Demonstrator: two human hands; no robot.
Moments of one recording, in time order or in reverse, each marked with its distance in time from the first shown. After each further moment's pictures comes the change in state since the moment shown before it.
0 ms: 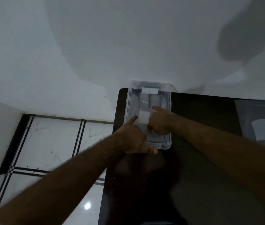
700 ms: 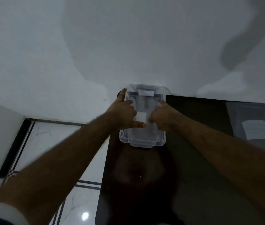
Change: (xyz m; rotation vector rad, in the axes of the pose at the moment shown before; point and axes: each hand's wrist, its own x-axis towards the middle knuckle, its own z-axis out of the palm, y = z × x) left_hand -0.011 -0.031 -0.055 0.319 0.112 -0.237; right_hand -0.059 -0.002 -0.020 0.078 0.125 0.155
